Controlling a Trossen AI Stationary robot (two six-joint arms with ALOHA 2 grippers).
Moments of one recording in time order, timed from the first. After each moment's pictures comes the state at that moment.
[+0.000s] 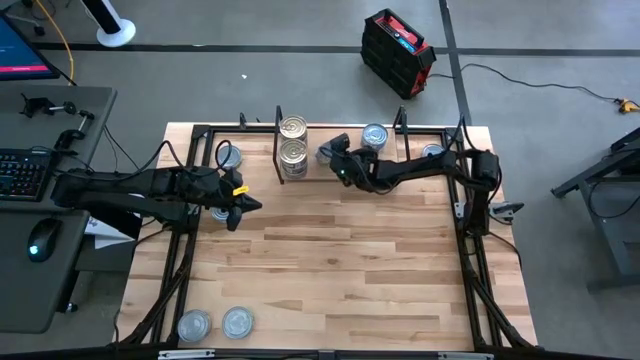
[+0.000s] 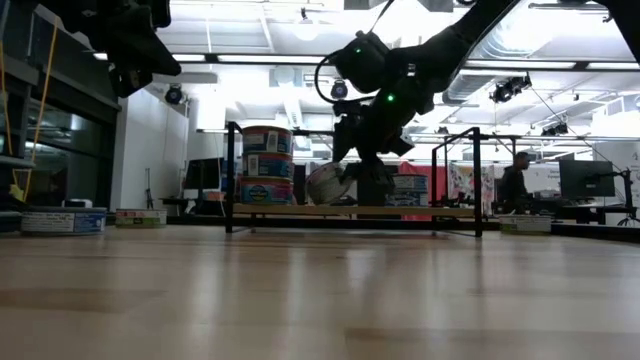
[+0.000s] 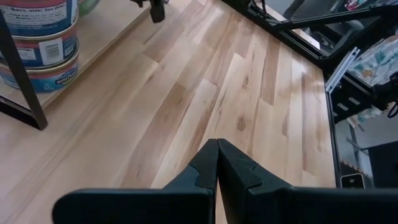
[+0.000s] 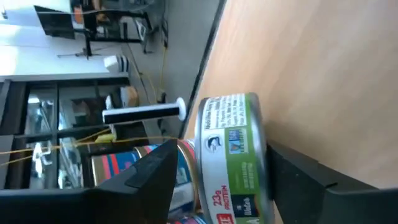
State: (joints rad) left arm 0.00 0.72 0.63 -0.48 -0.04 -0.53; right arm -0.23 1.89 1.12 0.12 0.72 2.02
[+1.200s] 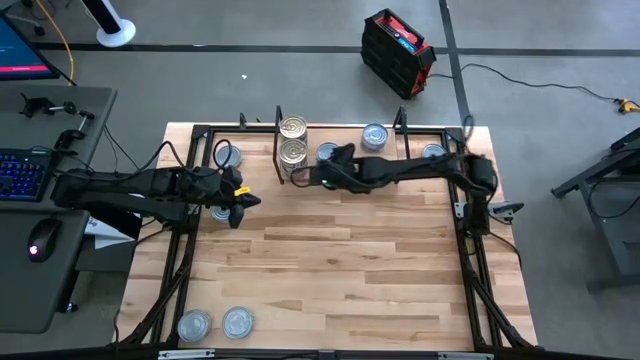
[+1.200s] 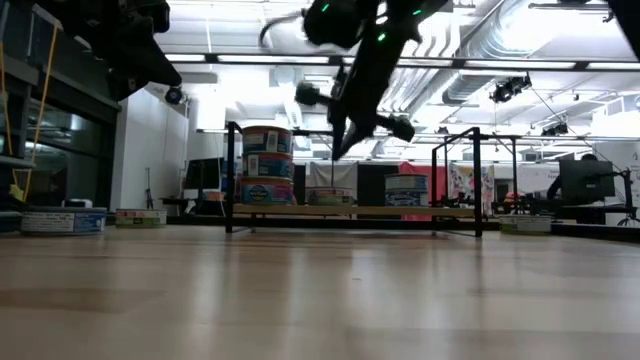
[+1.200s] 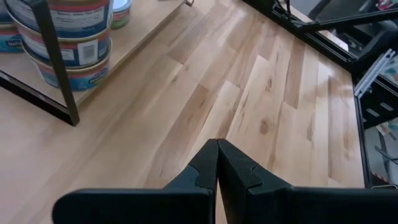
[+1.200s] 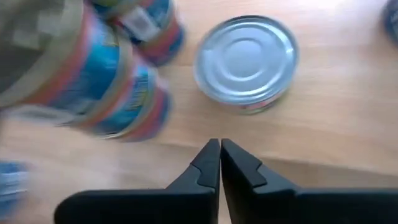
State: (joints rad) left arm 0.00 0.72 0.63 -0.52 -0.12 -0.53; right arm -0.11 1.91 1.49 -0.61 0.53 1.20
